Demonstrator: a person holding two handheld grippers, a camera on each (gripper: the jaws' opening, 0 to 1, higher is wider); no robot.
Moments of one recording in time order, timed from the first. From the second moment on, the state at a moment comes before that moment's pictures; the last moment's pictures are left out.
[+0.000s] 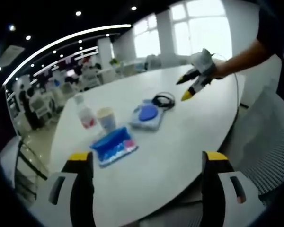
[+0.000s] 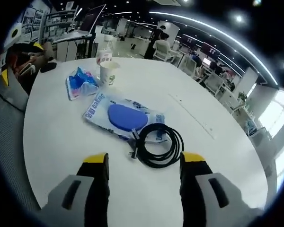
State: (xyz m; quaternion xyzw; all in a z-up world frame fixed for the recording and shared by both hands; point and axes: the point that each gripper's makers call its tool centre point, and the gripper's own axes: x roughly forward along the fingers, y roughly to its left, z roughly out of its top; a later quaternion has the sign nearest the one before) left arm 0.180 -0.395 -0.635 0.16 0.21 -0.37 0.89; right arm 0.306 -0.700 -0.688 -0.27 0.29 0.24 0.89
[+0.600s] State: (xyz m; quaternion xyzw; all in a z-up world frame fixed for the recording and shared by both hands) left arm 0.178 -0.392 -0.639 0.16 0.22 -0.37 0.89; right arm 0.328 -0.695 -0.706 -0.27 0.30 0.24 0.88
